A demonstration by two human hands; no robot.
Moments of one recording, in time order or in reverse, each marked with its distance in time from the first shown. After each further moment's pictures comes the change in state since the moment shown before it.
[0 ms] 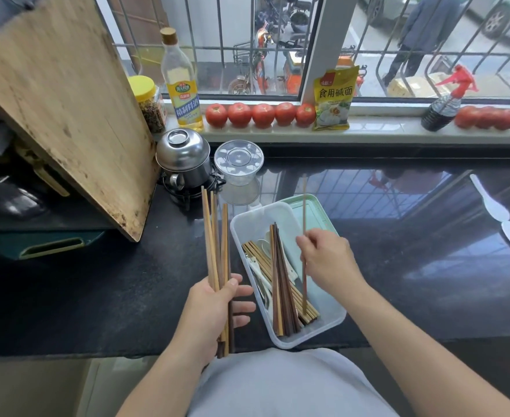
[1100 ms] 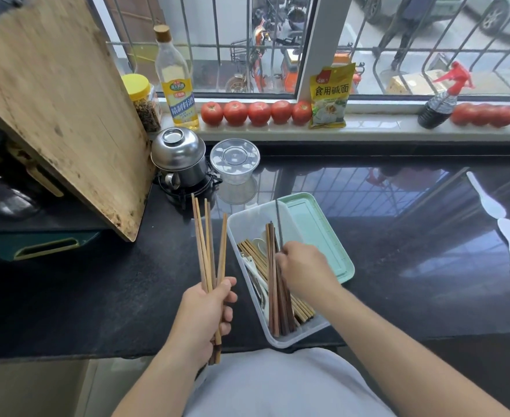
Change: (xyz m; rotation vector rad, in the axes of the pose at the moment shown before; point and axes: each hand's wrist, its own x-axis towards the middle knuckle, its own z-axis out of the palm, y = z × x) left_hand 0.003 -0.006 0.001 -0.032 0.057 -0.072; right_hand -0.003 0.001 0.027 -0.260 -0.172 -0.037
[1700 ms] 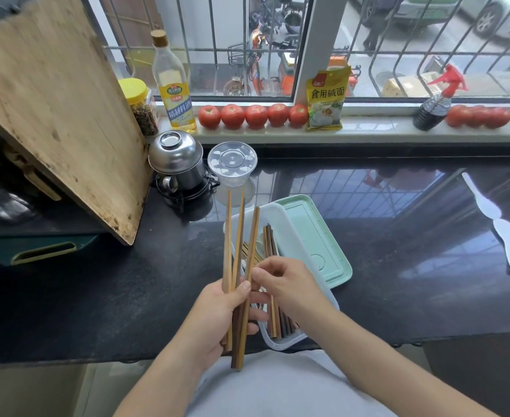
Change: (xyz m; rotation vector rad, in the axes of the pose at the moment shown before) left_hand -0.013 0.010 0.013 0.021 -0.333 0.047; right_hand -0.048 -0.028 -0.004 0.777 -0.161 -0.021
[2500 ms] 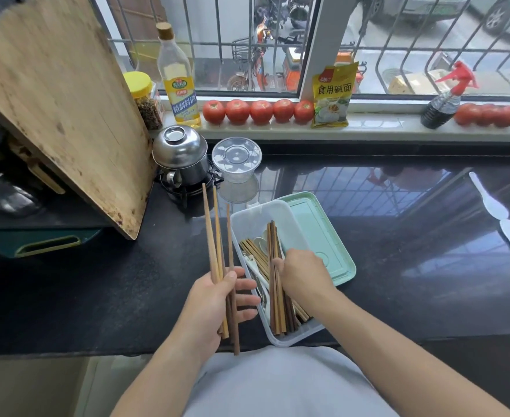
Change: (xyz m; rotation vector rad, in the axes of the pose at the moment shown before) left_hand 0.004 0.004 -0.006 -0.125 0.196 0.001; right_hand 0.050 0.035 -0.012 -0.960 0.202 0.029
